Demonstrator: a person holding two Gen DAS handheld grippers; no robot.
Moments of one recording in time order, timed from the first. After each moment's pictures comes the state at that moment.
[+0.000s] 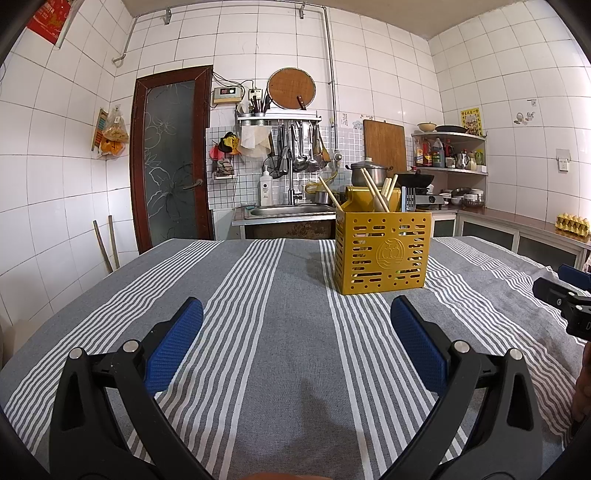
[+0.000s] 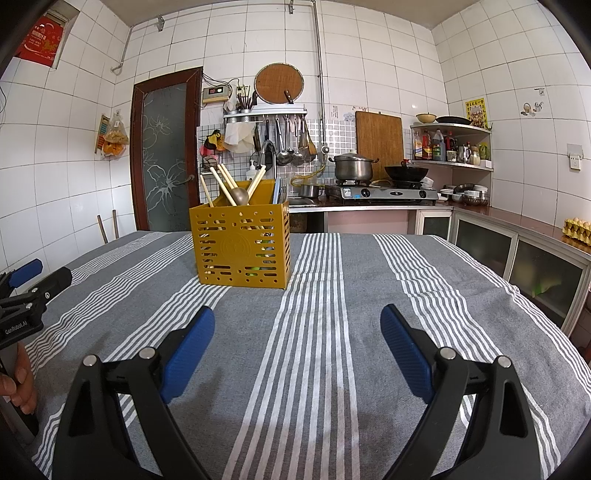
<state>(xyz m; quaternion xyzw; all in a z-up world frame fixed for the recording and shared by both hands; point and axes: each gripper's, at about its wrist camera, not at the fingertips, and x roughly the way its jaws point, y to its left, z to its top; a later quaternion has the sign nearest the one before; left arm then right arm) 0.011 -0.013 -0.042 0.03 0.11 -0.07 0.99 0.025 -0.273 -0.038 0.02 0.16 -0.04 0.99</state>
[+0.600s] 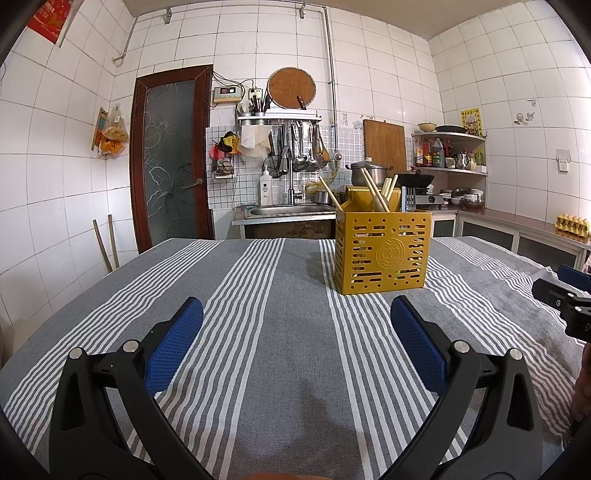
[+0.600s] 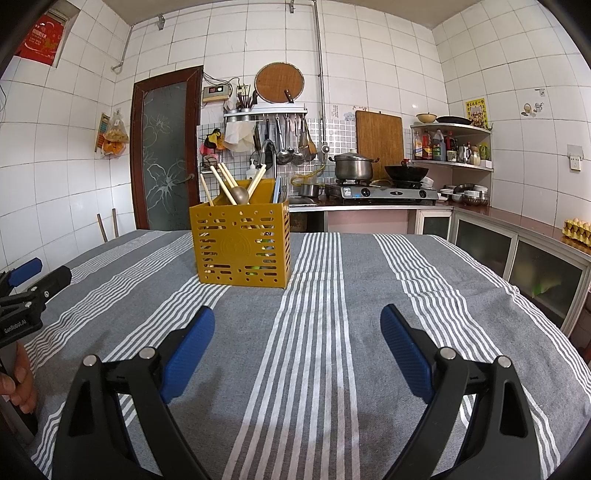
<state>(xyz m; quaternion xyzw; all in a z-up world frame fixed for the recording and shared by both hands) 0.010 -0.014 -0.042 0.03 0.11 -0.07 0.99 0.024 -0.273 -0.038 0.02 0.16 -0.04 0.99</state>
